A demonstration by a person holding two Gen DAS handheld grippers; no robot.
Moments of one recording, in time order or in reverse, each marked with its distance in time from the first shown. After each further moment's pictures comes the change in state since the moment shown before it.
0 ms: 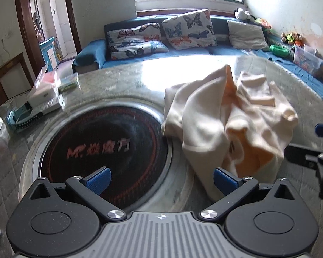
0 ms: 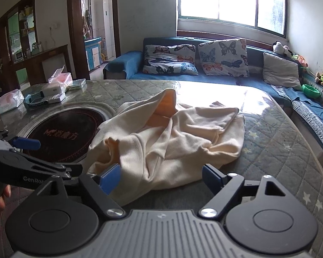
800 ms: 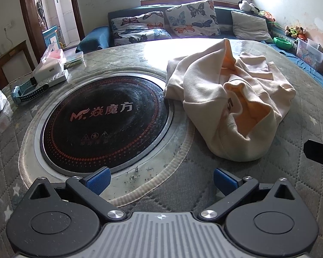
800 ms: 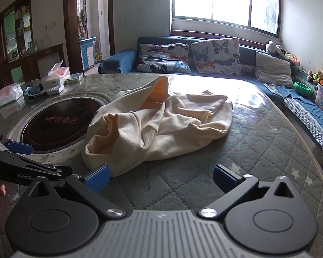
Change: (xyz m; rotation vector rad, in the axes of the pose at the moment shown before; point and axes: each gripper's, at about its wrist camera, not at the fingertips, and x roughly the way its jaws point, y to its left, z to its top) left arm -0.012 -0.004 -0.049 -0.020 0.073 0.016; right arm -0.029 0.003 -0.037 0.003 -0.006 -0.040
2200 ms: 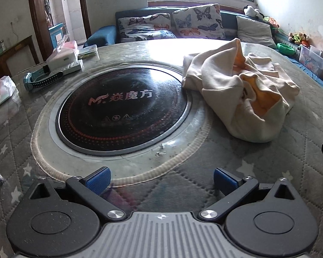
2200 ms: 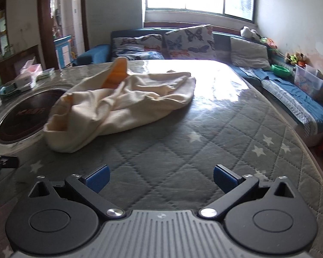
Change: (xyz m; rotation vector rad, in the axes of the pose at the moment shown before) left arm -0.014 0.025 -0.029 -0.042 -0.017 0.003; right arm -0.002 -0.035 -0.034 0.086 0.048 -0.102
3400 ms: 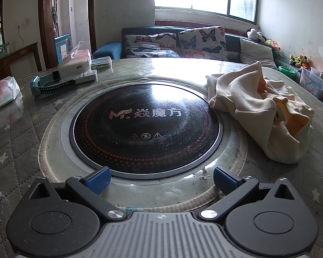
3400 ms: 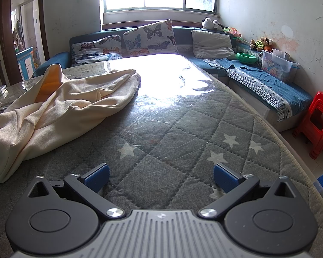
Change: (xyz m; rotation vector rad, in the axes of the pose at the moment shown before) left arm 0.020 0.051 0.000 -0.055 -0.130 -0.023; right arm 0.066 -0.045 0.011 0.150 0.004 -0.177
